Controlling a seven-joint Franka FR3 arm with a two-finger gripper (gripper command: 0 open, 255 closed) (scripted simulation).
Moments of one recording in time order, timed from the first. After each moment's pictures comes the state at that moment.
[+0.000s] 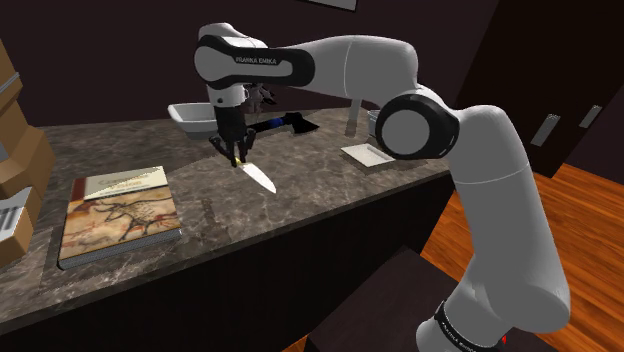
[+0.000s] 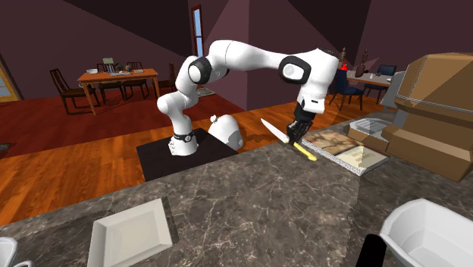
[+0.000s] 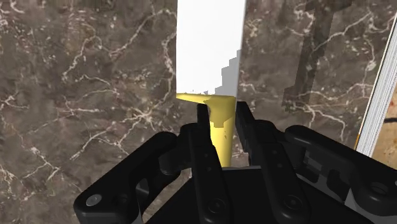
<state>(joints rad) 0.25 0.67 0.08 -1.03 -0.05 1.51 0.37</state>
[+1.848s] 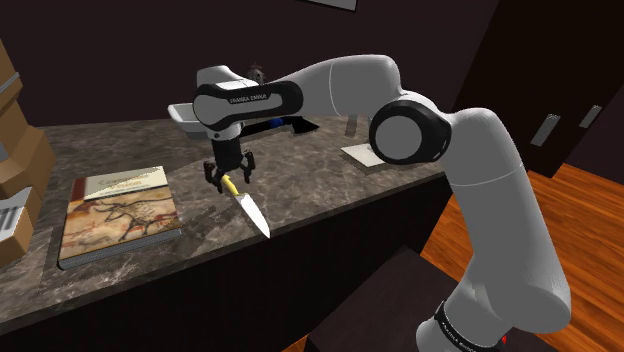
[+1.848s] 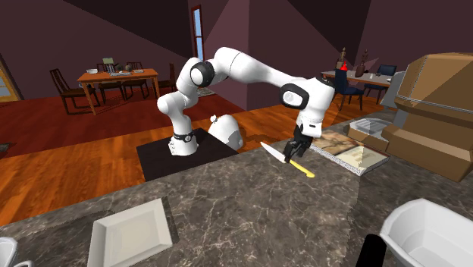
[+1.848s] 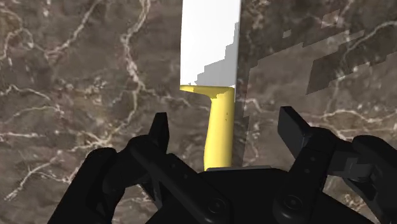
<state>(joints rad) 0.26 0.72 0.08 -1.19 -0.05 1.72 0.39</state>
